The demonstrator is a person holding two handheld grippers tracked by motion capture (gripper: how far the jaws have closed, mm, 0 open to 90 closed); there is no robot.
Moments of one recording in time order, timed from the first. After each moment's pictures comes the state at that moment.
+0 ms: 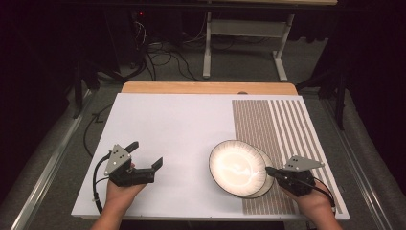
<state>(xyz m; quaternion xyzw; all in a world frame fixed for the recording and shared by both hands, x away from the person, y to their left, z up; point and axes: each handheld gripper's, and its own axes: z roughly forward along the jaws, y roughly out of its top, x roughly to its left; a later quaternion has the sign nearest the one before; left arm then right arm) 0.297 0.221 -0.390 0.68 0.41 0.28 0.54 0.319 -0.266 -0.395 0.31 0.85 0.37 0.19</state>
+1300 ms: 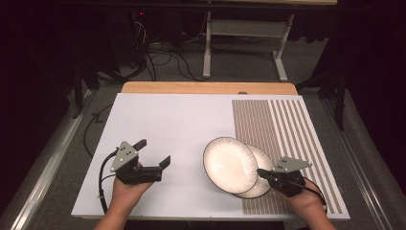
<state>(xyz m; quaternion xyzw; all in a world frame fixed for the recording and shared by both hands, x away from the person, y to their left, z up) 0.300 0.201 -0.376 0.69 0.40 0.25 0.55 0.321 -0.244 -0.401 0.29 0.87 0.37 0.18</state>
